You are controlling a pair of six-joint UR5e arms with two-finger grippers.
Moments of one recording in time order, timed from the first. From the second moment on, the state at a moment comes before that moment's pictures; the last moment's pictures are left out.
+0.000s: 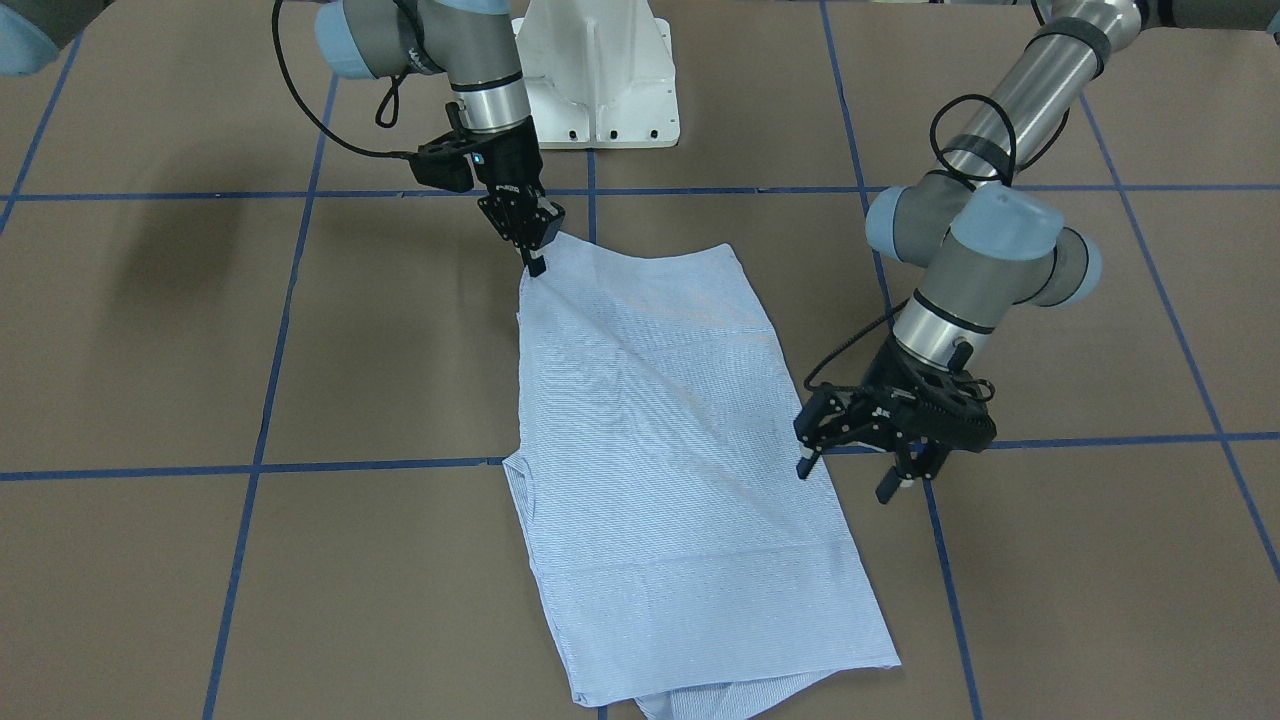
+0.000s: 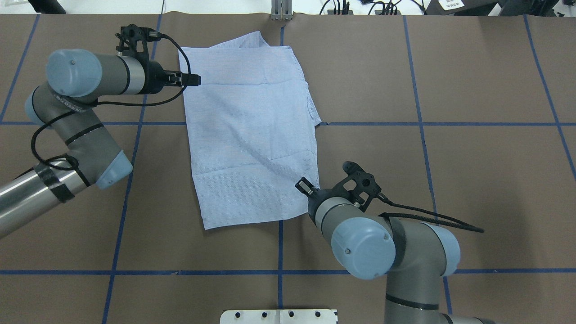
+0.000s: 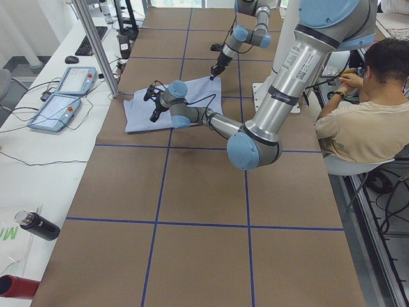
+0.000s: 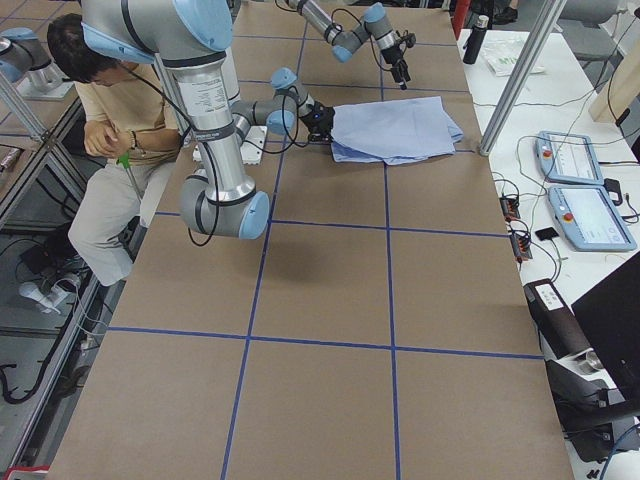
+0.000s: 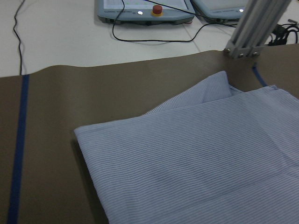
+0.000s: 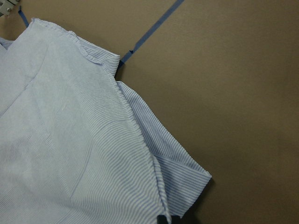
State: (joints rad) left arm -0.79 -2.05 -1.43 -2.53 -1.81 -1.06; right arm 0.21 -1.14 1.91 -1.34 1.22 2.13
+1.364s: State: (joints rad) left arm -0.34 -1.73 -1.84 -2.50 -1.54 -1.56; right arm 0.17 -1.15 1.81 -1.32 1.09 2.12
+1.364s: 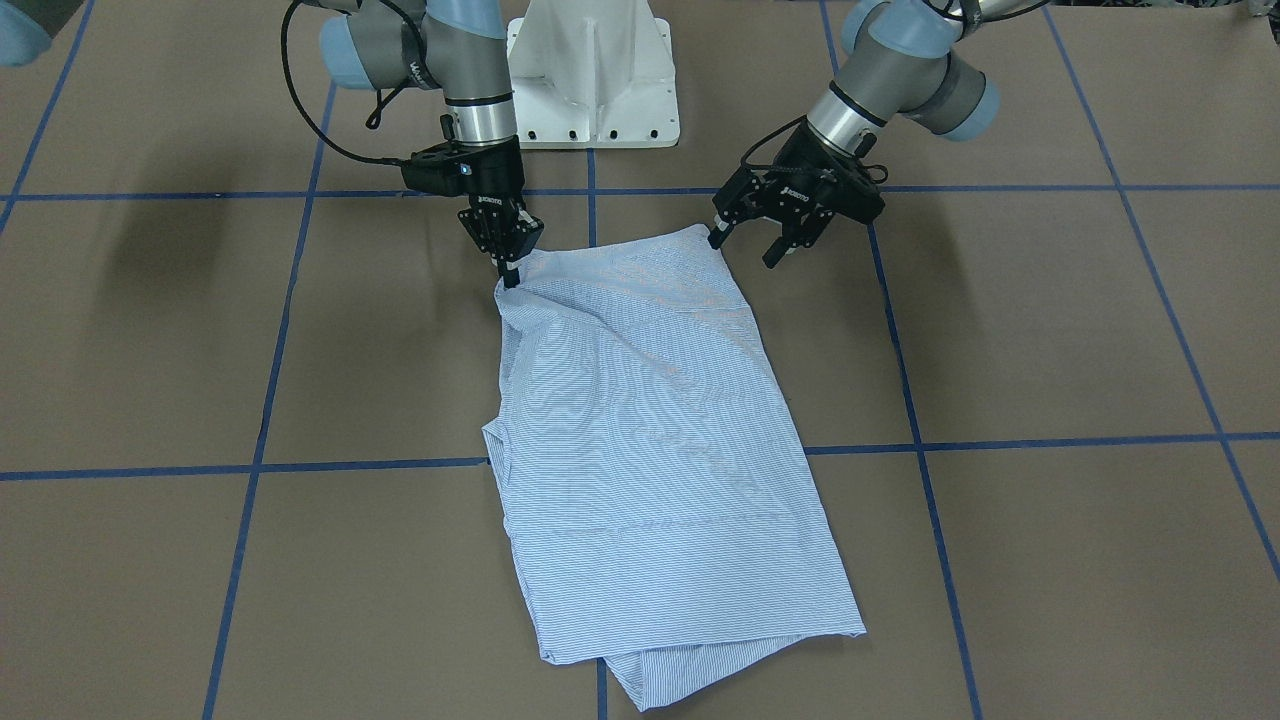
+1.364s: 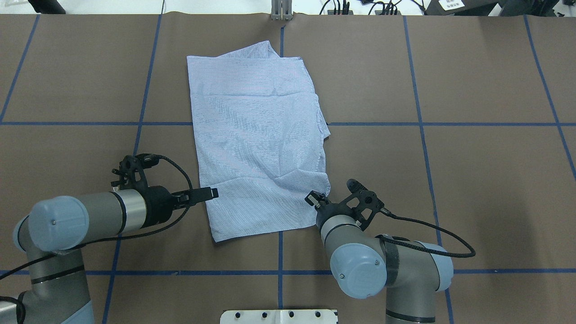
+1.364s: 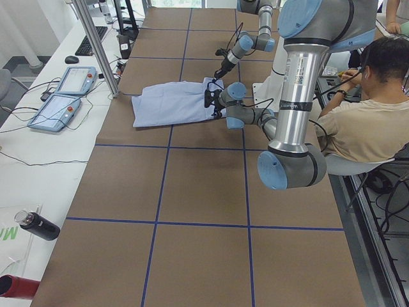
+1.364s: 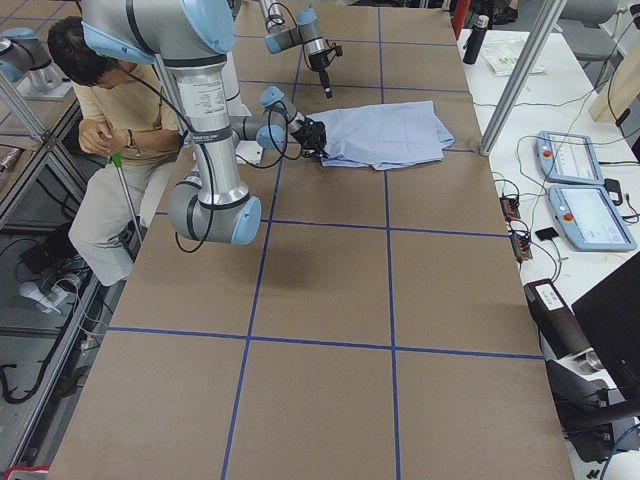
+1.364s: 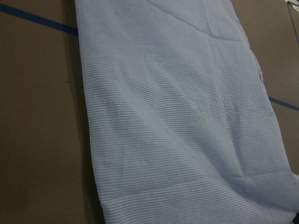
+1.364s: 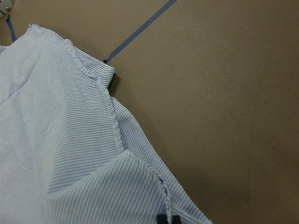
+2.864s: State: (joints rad) left arm -0.21 -1.81 -1.88 -2.22 -1.45 -1.69; right arm 0.17 -1.14 1.82 -1.32 1.09 2.12
